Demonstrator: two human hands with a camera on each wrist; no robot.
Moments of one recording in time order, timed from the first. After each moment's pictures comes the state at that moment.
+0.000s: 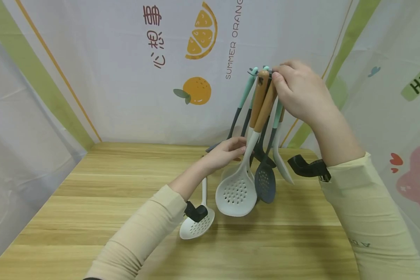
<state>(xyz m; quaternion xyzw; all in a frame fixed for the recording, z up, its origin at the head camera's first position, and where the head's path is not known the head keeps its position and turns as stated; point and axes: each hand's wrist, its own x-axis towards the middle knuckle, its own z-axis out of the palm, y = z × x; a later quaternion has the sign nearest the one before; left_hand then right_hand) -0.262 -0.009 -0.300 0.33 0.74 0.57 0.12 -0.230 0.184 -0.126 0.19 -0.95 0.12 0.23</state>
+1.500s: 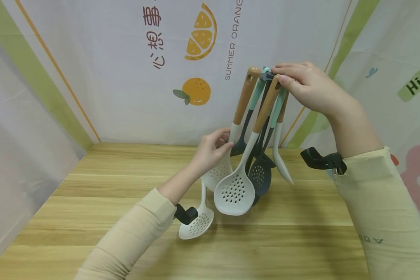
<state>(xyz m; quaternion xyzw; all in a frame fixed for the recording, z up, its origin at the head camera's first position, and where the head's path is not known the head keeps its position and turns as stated) -0.254 -0.030 -0.298 0.35 0.76 0.52 -0.19 -0.239 0.215 -0.112 0.27 -0.94 0.19 0.13</state>
